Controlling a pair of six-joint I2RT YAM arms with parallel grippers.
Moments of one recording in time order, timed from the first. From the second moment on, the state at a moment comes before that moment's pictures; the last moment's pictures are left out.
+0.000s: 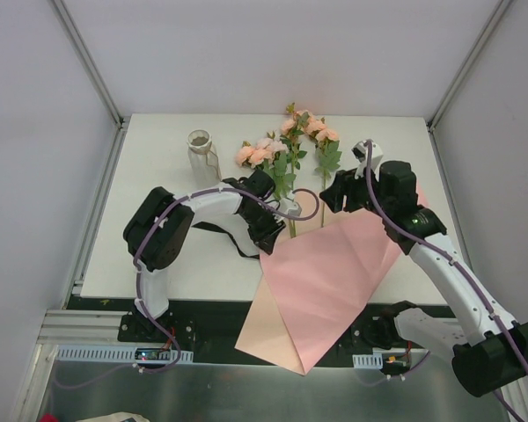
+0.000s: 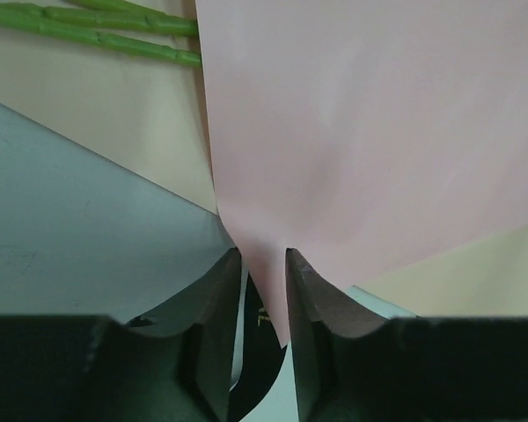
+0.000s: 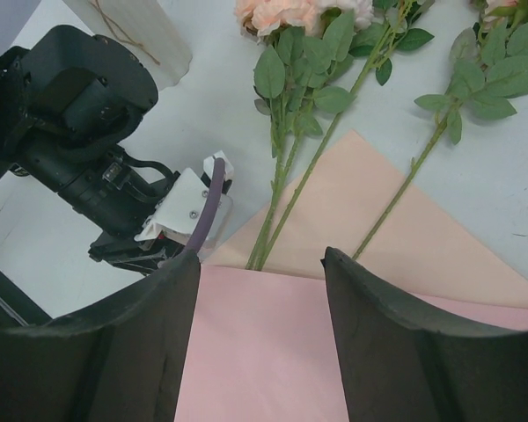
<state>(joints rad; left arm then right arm) -0.68 1.93 1.26 -0.63 0.66 0.36 0.39 1.01 0.93 -0.34 -0.26 0.16</state>
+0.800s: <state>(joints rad) -0.80 1.76 1.33 -0.74 0.56 0.37 0.36 0.99 1.03 -0.42 -0.18 0.16</state>
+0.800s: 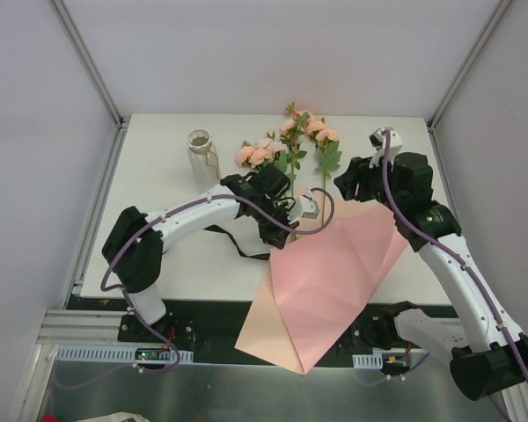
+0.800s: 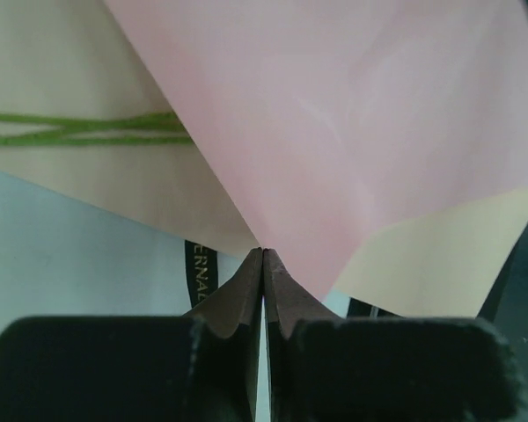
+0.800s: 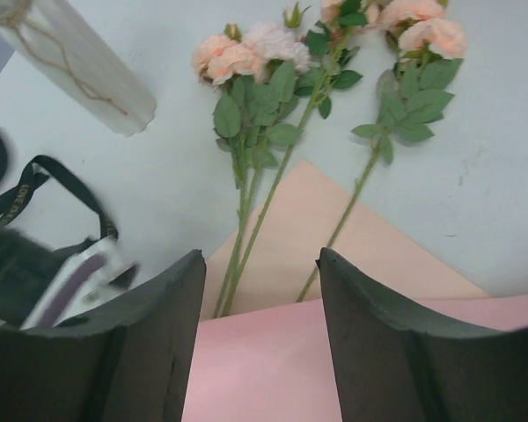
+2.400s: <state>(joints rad) -1.16 1.73 2.06 -1.25 0.55 0.38 0.35 1.81 1.33 -0.61 -0.16 0.20</state>
